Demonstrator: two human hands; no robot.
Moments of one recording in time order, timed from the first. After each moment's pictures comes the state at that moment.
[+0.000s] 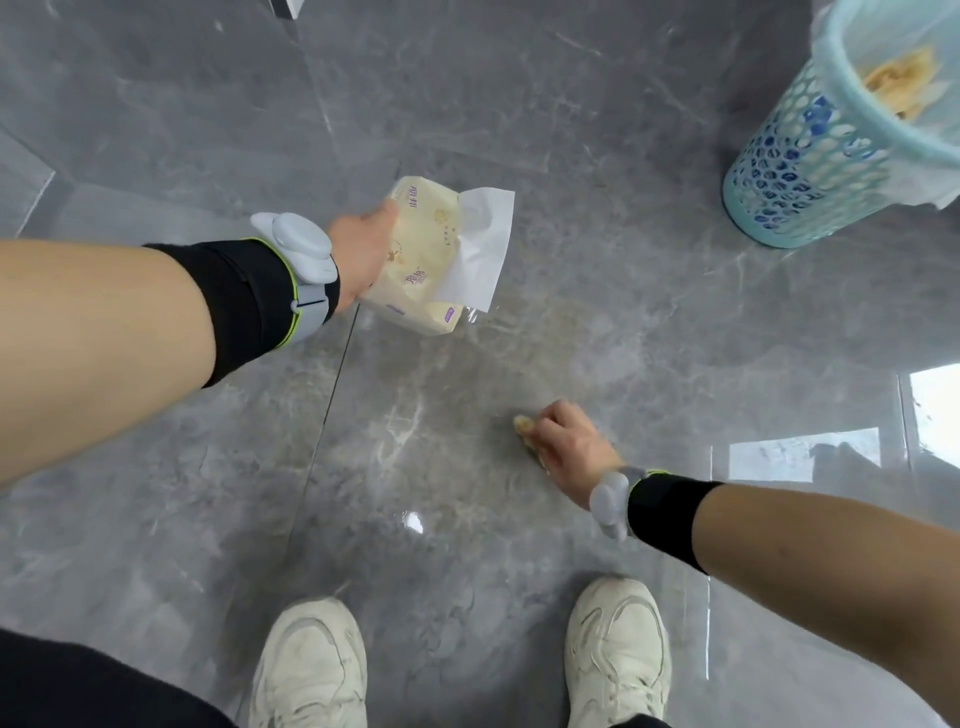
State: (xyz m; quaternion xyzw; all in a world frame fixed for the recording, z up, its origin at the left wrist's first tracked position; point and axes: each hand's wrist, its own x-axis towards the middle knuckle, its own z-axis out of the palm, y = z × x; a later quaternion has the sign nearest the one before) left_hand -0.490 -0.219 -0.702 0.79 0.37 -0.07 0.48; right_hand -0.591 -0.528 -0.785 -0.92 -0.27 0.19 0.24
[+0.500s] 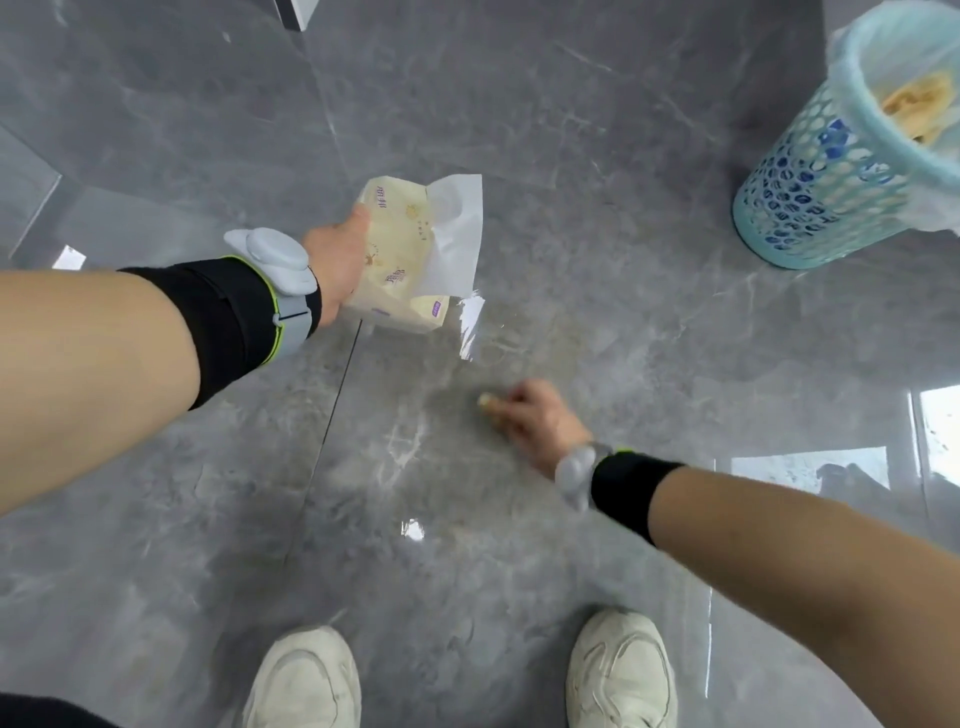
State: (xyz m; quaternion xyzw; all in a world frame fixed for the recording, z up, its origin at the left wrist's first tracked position) left_hand -0.486 -0.196 -0.702 0.75 0.42 -0.04 0.50; right_hand -0.540 -0.479 -0.806 -0.91 -0.34 0.18 0.18
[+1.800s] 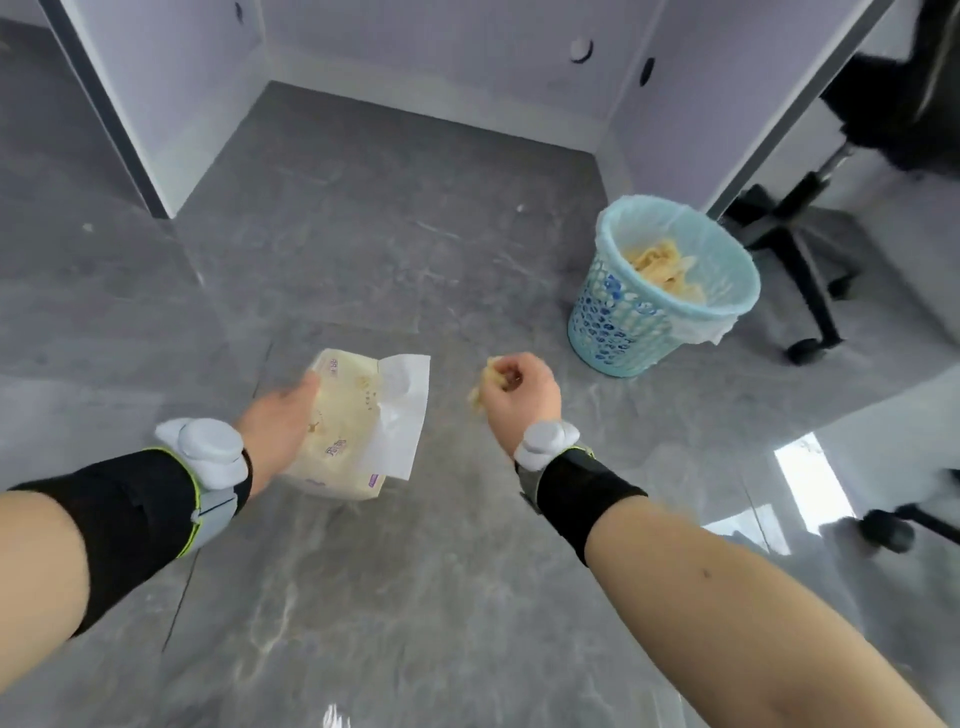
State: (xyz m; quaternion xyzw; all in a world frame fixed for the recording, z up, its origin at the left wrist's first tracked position) left_hand -0.460 -0.267 -0.703 0.80 0.32 -0.12 0.50; right_hand -0.405 -0.527 -0.698 -0.87 0.06 -0.03 0.49
